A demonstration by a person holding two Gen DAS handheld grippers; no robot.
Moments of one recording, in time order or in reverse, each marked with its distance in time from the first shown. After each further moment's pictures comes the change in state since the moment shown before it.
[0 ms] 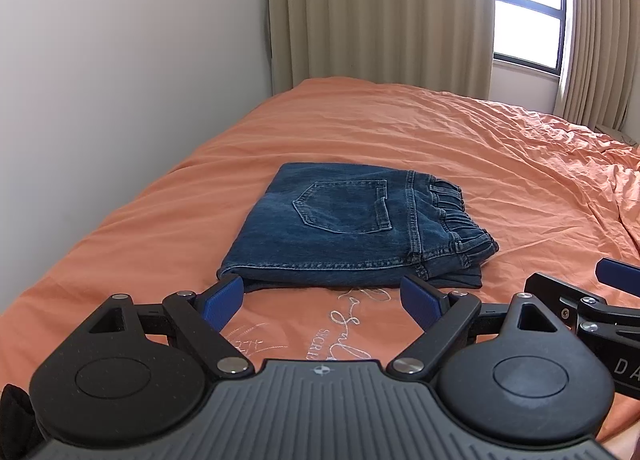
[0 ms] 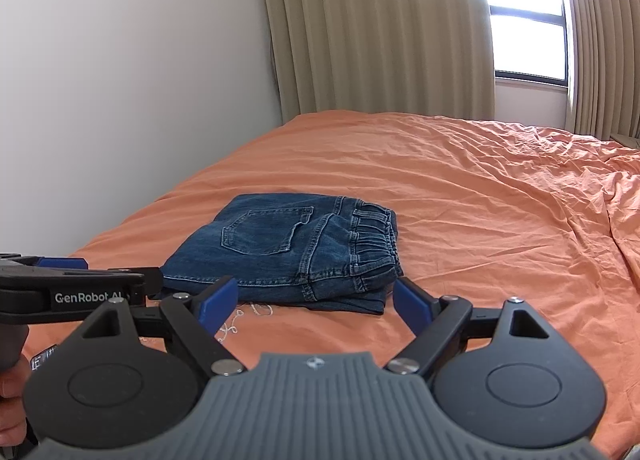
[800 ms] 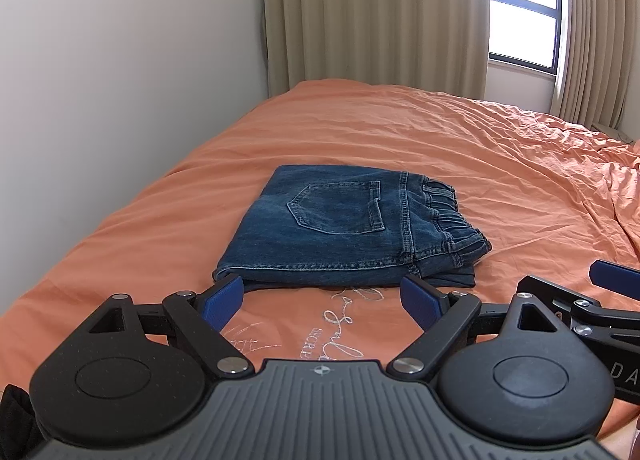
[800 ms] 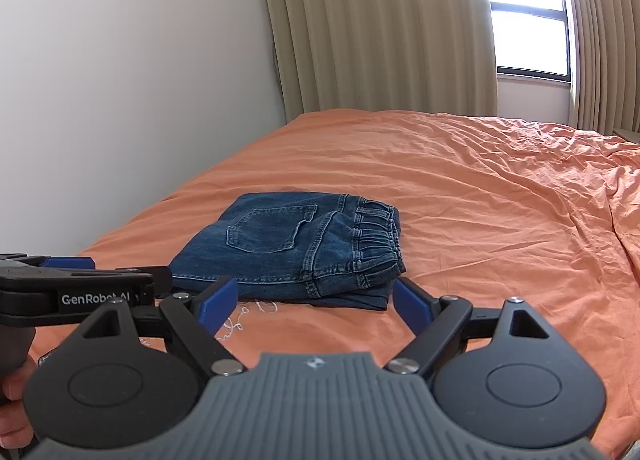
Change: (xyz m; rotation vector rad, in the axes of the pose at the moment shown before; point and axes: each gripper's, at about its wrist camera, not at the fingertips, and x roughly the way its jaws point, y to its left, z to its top) left arm -0.004 -0.005 0.000 0.012 -0.004 -0.010; right arm -0.003 -0.003 -0.001 0.010 0.005 0.015
